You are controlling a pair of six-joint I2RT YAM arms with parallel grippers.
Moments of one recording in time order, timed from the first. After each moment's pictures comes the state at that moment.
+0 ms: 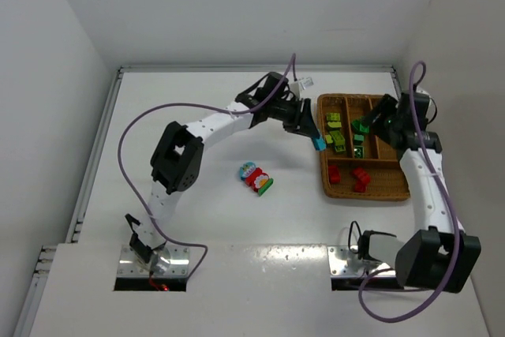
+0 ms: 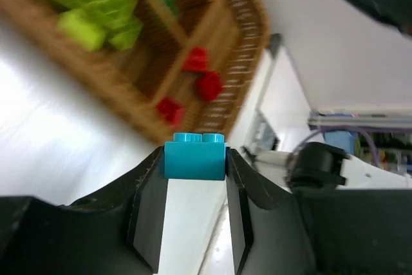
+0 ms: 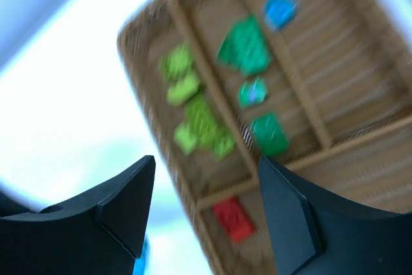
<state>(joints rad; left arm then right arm) -0.72 2.19 1.87 -0.21 0.75 -0.60 -0.17 1.18 1.01 -0.46 0.04 0.51</state>
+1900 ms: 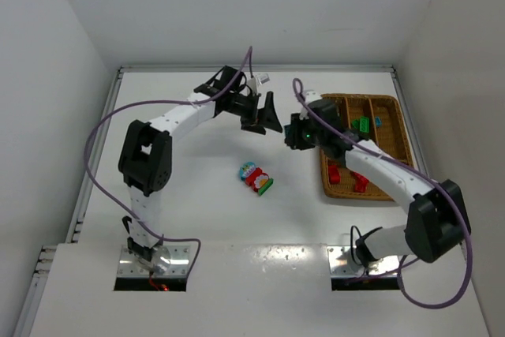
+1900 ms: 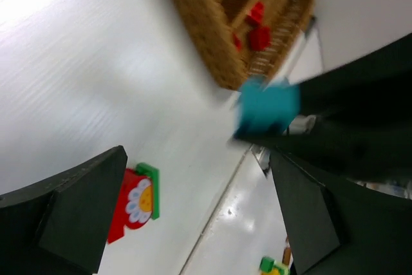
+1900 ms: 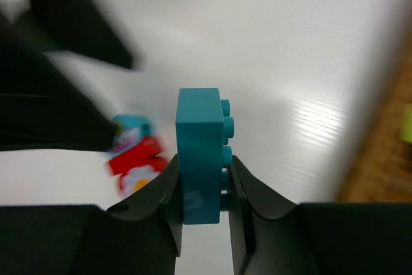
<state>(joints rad) -0.46 2.00 1.65 -0.48 0.82 -0.42 0.50 1.40 0.93 -0.20 -0.08 0.29</state>
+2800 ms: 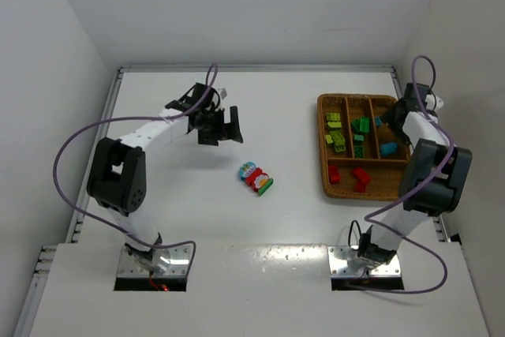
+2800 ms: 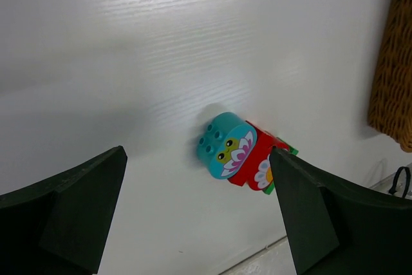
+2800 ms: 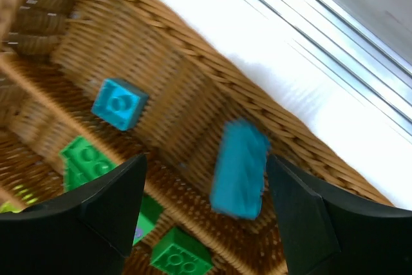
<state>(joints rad) -0.36 1.73 1.29 -0.53 0.29 -0.43 -0.34 1.73 1.14 -0.32 0.26 0.55</state>
